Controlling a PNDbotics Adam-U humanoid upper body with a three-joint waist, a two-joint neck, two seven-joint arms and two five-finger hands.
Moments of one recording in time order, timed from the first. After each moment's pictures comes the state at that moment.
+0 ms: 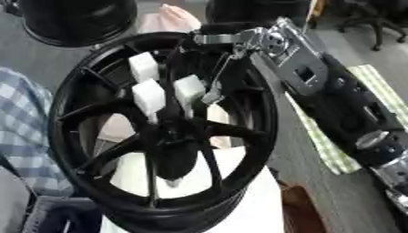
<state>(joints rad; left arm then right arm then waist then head) -0.21 0.31 0.11 -1.33 0.16 0.00 0.41 -0.90 -0.39 0.40 -1.42 0.38 -0.06 0.75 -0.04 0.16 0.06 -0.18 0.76</state>
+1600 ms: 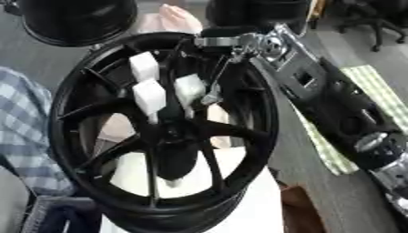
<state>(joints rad) -0.21 0.31 0.11 -1.33 0.16 0.00 0.41 -0.88 -0.39 0.41 -1.42 0.31 0.03 0.71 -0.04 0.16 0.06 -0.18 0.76</state>
